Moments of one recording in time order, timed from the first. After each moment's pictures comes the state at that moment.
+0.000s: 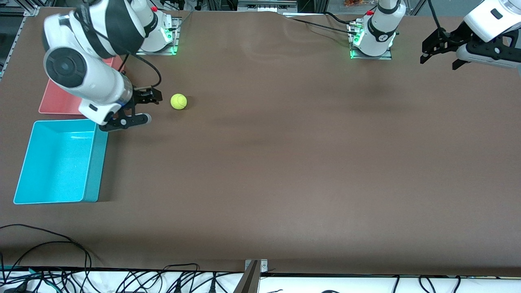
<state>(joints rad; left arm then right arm) -0.08 -0.27 0.00 -1.84 -0.06 1.49 0.00 0.29 0.14 0.01 -1.82 0.00 1.66 0.08</state>
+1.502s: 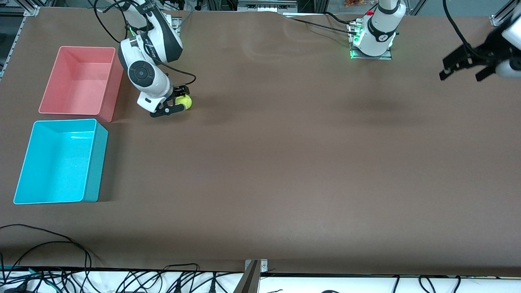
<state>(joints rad) -0.03 -0.05 0.01 -1.56 -0.06 1.49 -0.06 0.31 0.10 0.12 -2.46 0.01 2.26 0.14</state>
